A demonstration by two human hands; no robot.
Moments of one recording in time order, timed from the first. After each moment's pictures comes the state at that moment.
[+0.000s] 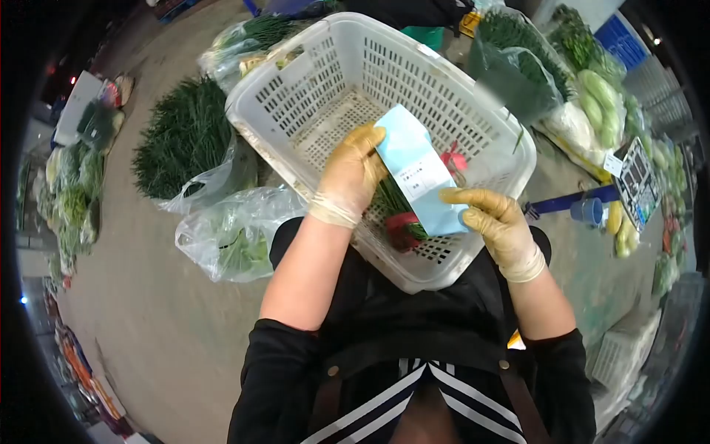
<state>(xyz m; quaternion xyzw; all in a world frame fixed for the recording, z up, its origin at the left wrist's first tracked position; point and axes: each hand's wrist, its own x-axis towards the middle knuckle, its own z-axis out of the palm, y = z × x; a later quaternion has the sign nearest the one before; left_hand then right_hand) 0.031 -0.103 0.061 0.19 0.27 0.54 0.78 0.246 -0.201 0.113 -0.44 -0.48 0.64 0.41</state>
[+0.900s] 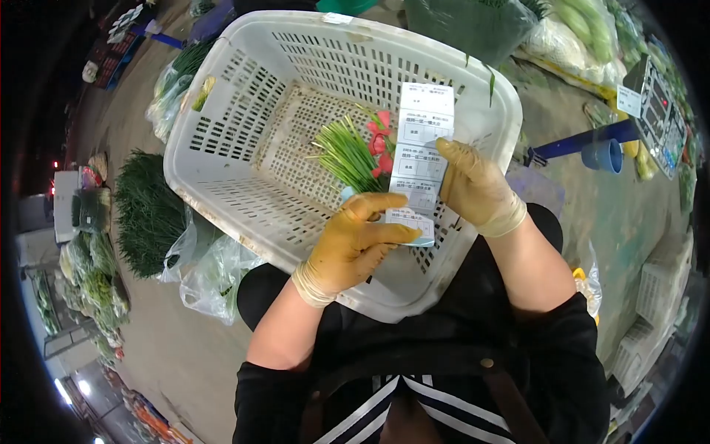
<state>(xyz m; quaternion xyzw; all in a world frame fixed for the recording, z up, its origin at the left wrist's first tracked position) 0.091 -0.119 0.023 0.80 0.25 0.24 0.49 0.313 -0.122 0.014 -0.27 -0.22 0.74 0.58</state>
